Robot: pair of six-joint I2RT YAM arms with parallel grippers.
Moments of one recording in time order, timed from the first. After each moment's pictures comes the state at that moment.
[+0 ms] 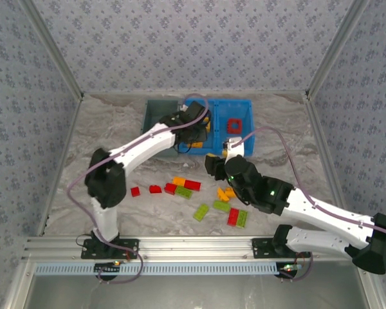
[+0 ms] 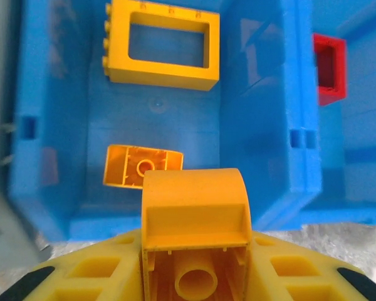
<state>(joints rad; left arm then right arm) -0.76 1.96 1.73 -0.73 -0.18 -0.72 1.04 0.98 0.85 -0.30 0.56 0.53</state>
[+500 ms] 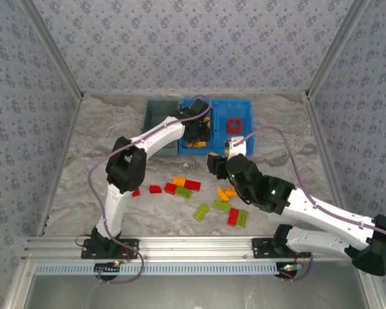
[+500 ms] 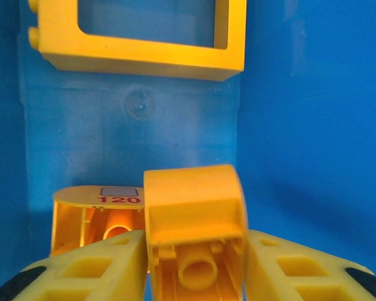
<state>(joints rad) -0.69 2.21 1.90 -0.77 -0.02 -0.69 1.02 0.97 0.85 -0.32 0.56 0.53</state>
